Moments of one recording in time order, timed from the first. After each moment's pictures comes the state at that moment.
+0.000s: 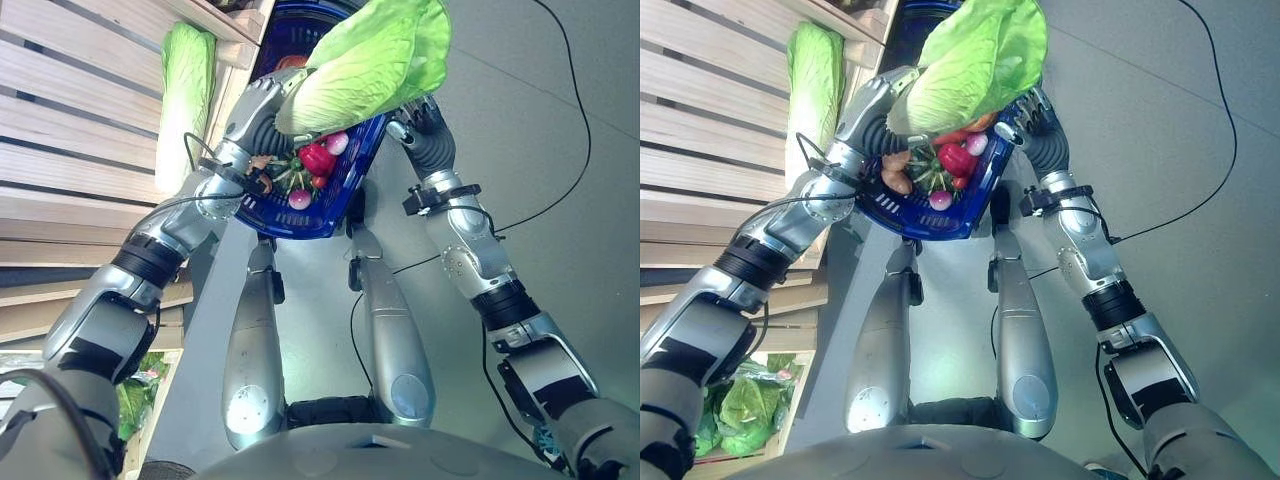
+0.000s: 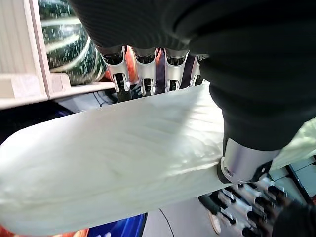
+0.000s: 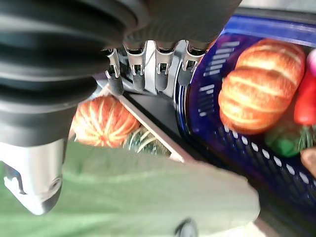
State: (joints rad) left arm -0.80 0.64 -0.55 0.40 0.25 -0.40 0.33; right arm -0.57 -0.41 0.36 0.17 0.65 -0.22 0.00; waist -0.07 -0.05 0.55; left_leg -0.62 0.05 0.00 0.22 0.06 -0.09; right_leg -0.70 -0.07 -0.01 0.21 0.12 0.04
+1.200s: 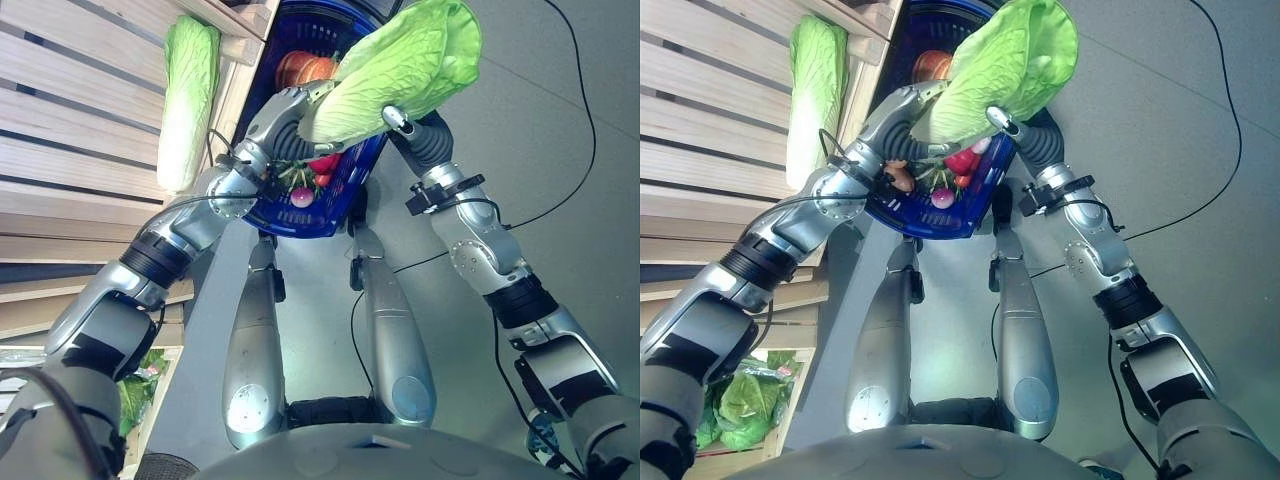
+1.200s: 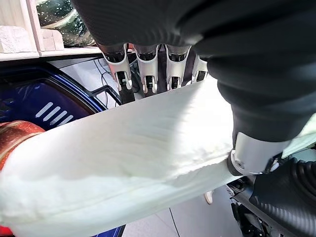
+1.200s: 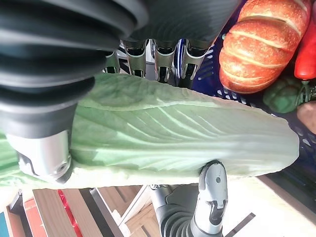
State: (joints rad) left arm -0.82 0.64 -0.62 0.29 0.19 -0.26 0.19; right arm -0.58 -0.50 0.41 0.09 0.81 -0.18 0.05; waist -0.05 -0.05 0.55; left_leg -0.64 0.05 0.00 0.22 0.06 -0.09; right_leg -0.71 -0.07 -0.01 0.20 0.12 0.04
